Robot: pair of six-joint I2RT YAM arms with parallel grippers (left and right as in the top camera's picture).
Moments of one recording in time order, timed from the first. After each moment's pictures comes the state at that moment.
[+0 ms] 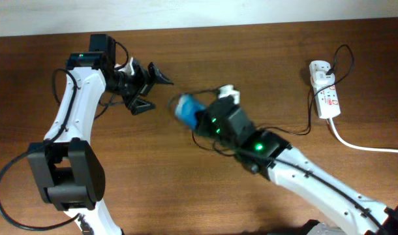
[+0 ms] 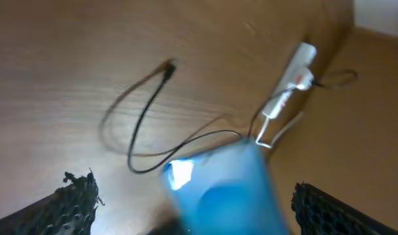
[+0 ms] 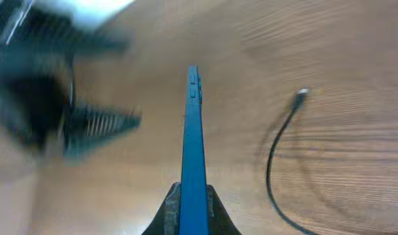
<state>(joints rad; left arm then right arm) -0.03 1.99 1.73 -1.12 0.79 -0.54 0.68 1.41 1.03 -0.28 0.06 0.98</state>
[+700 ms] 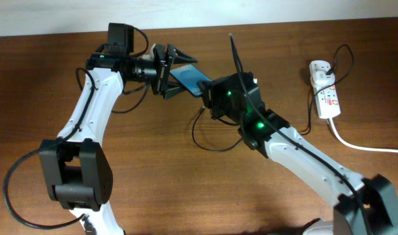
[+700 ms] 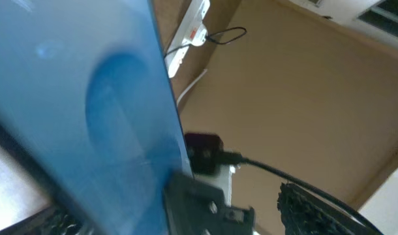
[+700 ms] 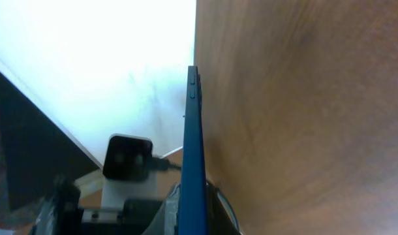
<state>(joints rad) -0.13 1.99 1.71 -0.75 1.15 -1.01 0.52 1.57 1.03 0.12 -0.12 1.78</state>
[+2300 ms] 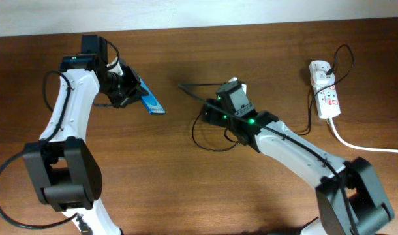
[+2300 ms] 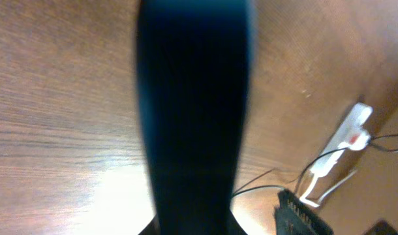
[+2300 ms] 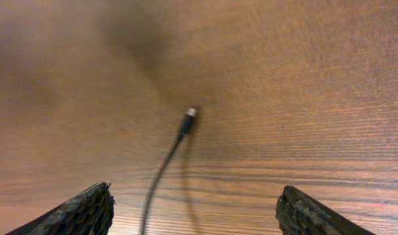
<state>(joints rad) 0.02 1.99 1.70 -1.06 0.53 -0.53 0.52 1.69 1.05 -0.26 0.03 0.71</state>
